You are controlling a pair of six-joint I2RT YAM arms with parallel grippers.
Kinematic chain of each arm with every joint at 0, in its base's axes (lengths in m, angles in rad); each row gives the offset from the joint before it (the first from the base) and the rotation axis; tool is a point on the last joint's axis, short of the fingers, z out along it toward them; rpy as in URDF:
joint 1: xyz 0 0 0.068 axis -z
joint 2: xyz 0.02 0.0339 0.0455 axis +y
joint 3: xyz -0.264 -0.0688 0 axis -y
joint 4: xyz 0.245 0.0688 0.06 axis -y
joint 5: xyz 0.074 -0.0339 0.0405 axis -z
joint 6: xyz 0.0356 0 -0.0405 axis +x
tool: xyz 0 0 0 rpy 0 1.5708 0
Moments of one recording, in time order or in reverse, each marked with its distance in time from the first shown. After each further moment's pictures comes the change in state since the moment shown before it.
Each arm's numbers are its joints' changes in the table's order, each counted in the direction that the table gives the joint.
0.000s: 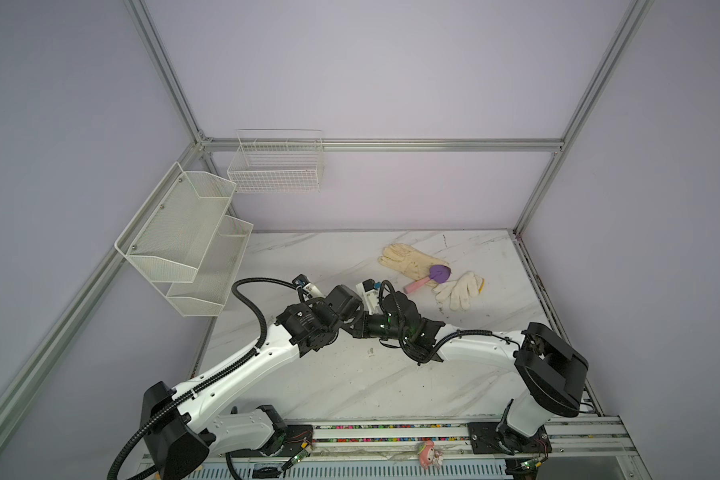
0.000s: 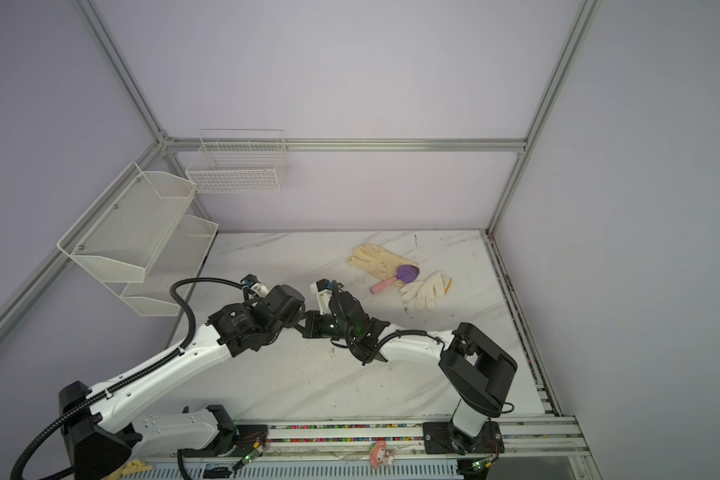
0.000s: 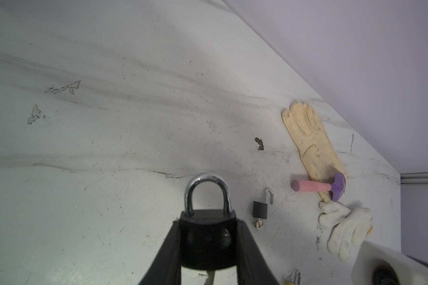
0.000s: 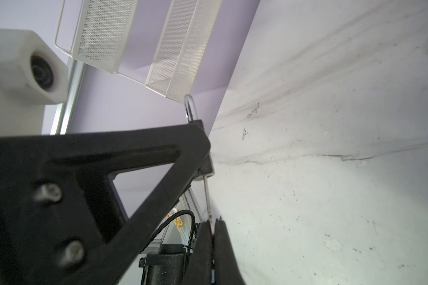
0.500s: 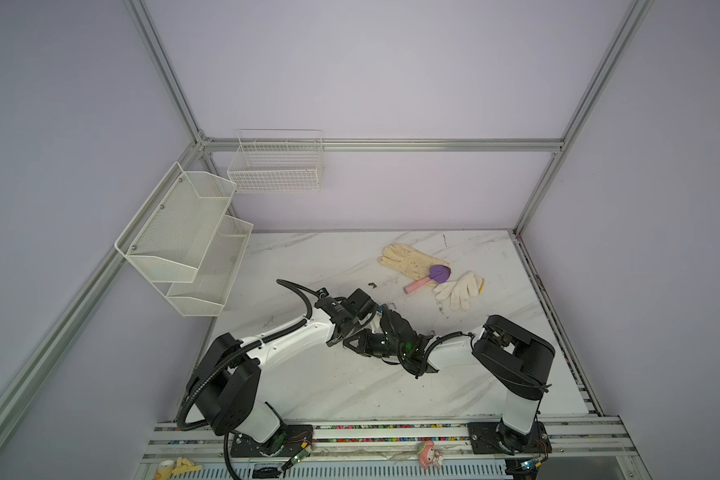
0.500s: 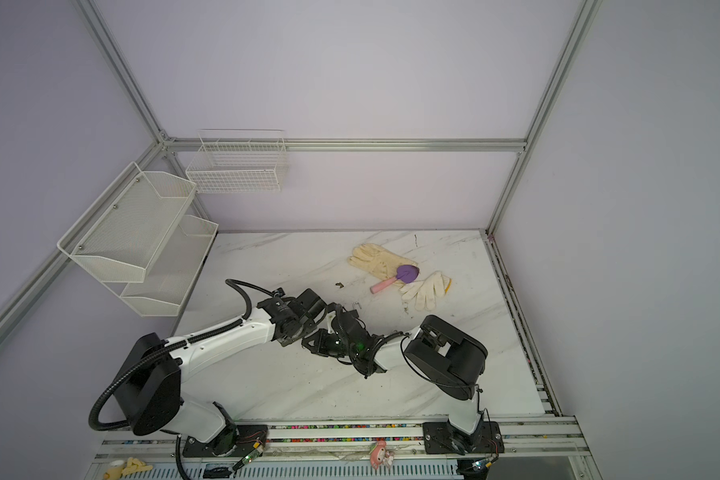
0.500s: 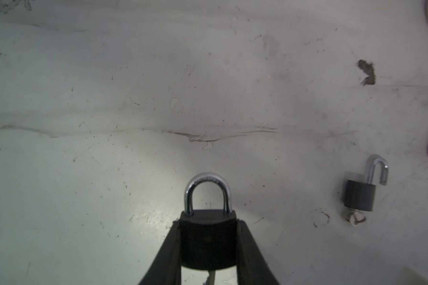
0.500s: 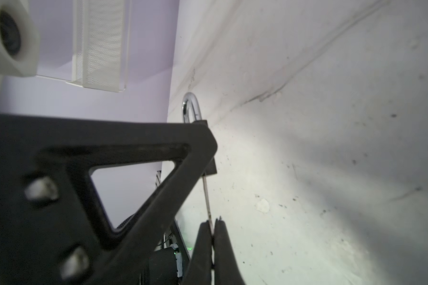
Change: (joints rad) left arm -0.058 0.308 -0.052 0.048 0.204 0.061; right arm -0.002 0.203 -0.153 0.208 0.000 0.158
